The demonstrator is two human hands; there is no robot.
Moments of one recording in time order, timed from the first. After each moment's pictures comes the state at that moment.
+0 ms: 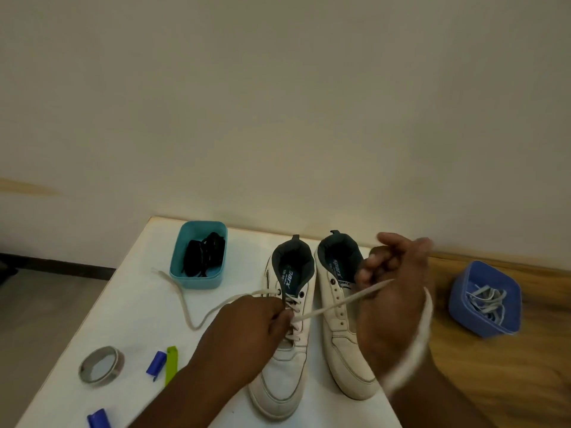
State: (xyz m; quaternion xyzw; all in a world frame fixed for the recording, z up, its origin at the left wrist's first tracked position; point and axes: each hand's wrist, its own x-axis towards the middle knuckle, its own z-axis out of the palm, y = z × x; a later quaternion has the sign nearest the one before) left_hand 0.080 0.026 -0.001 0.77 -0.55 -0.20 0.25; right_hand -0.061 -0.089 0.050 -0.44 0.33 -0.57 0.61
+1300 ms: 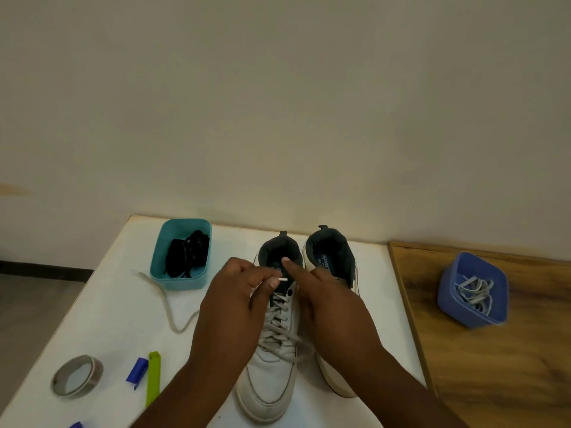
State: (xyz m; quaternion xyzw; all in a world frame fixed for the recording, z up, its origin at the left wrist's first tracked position) left_hand 0.084 0.001 -0.019 0.79 -0.45 -0.11 0.41; right_hand -0.063 -0.099 -0.014 -0.91 0.35 -0.07 0.19
